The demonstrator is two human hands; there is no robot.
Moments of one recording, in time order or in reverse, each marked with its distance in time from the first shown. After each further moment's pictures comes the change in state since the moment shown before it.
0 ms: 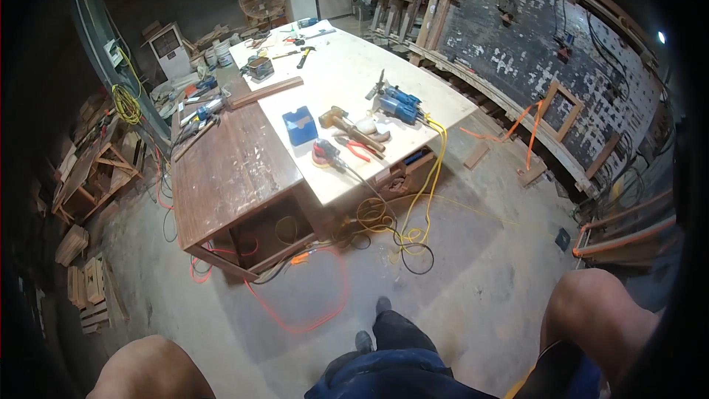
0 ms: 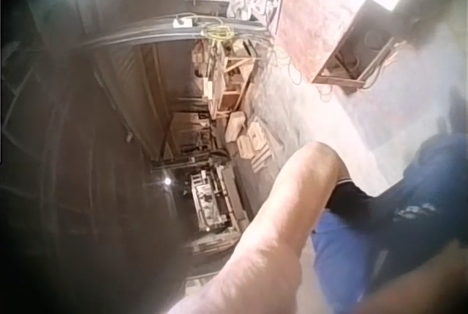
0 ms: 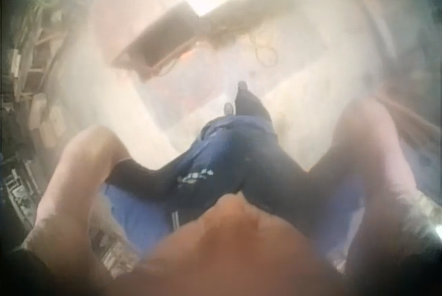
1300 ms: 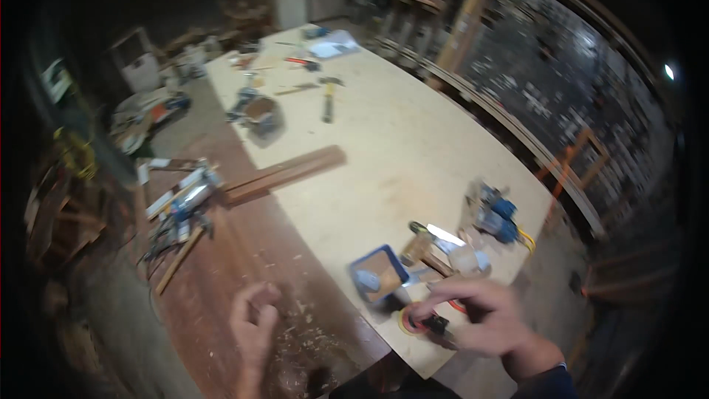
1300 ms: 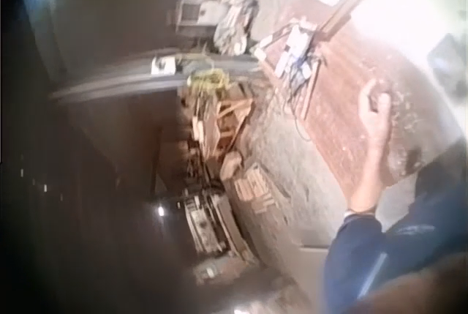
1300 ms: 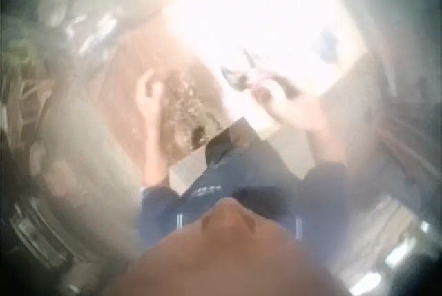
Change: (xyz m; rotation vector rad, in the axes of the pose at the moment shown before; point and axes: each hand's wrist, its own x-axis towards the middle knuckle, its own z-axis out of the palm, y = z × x) left_hand -0.057 -0.779 -0.101 -0.124 0.176 -1.085; right_hand 0.263 0.711 0.168 0.298 -0.057 0.841
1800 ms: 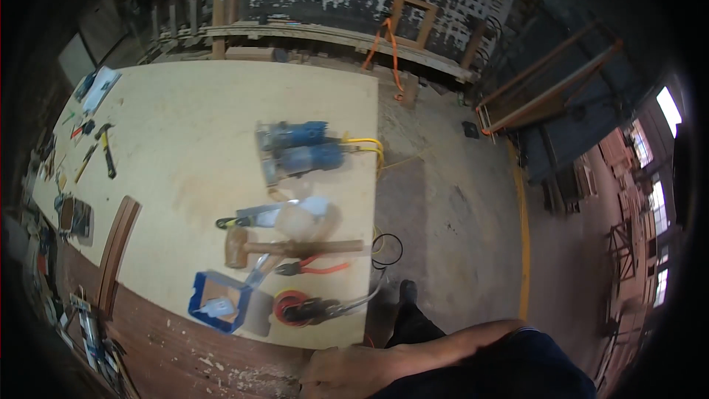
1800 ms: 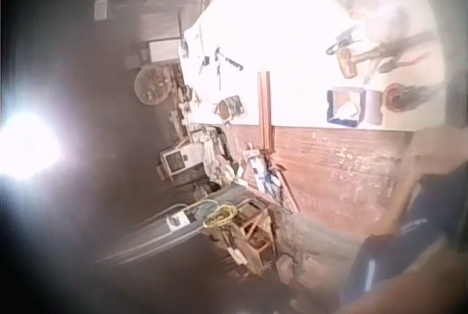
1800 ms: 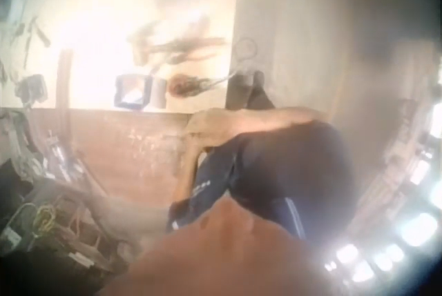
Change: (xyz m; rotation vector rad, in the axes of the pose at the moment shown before) left_hand -0.233 -0.103 0.172 0.248 -1.093 -0.421; right_hand -0.192 0.102 0.046 -0.130 0.141 0.301
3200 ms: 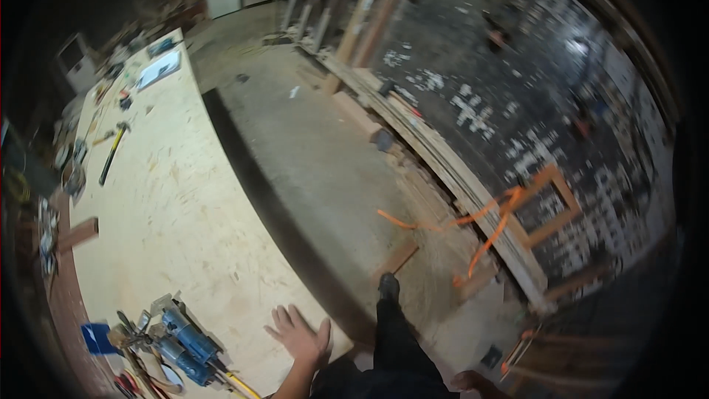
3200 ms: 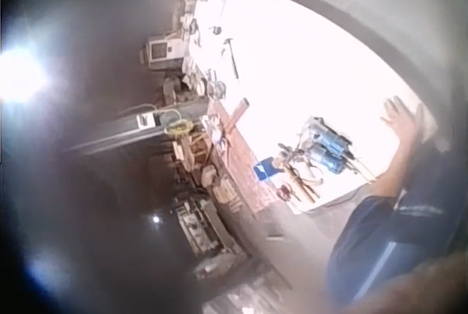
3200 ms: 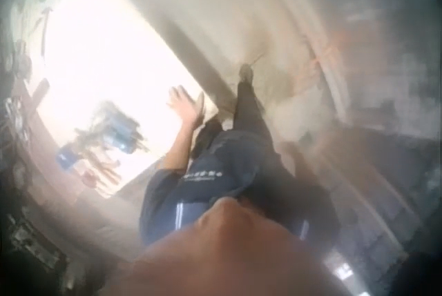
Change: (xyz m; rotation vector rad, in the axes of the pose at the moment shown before) left_hand 0.853 0.361 0.292 0.634 0.958 -0.348; right_hand -0.237 0.686 -0.991 0.117 -0.215 1.533
